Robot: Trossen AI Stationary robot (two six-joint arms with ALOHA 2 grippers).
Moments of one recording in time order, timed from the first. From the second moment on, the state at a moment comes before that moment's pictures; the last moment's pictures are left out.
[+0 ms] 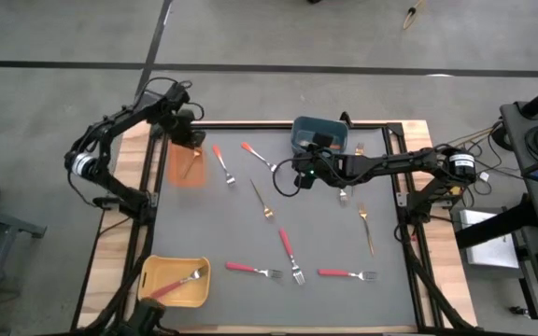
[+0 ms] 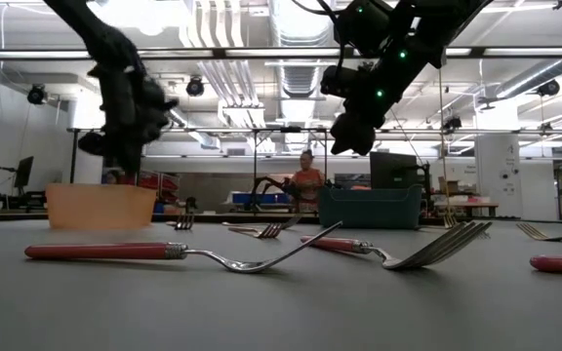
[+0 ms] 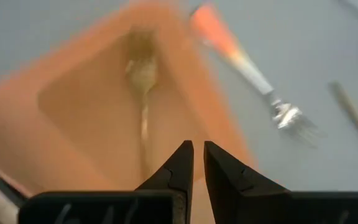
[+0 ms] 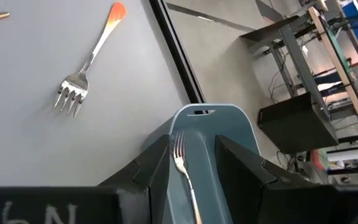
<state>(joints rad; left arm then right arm) 1.10 1.51 1.12 -1.05 0.27 -0.08 -0.18 1.59 0.99 -0.15 0.67 -0.27</state>
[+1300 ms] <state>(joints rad) 0.26 0.78 0.55 0.07 -0.03 0.24 -0.24 1.67 1.38 -0.30 0.28 0.16</state>
